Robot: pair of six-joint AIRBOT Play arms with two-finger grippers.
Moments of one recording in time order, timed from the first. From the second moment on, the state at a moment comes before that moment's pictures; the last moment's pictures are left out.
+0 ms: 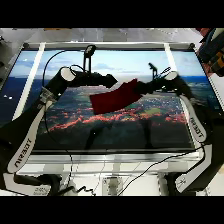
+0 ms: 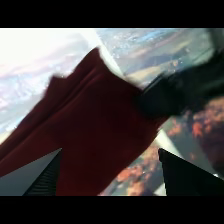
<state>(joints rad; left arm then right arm) -0.37 -1.57 1.54 0.77 -0.78 -1.04 -0.01 -1.82 1.60 -0.74 1.11 1.18</state>
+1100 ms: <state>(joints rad) -0.36 -1.24 1.54 0.80 -0.79 -0.91 -1.10 -1.12 1.62 -1.47 1.56 1.74</state>
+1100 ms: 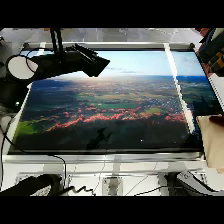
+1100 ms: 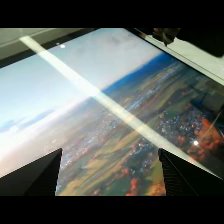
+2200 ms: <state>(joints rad) -0.36 -1.23 1.54 0.80 -0.79 -0.91 -0.19 -1.11 1.60 -1.50 1.33 1.73</state>
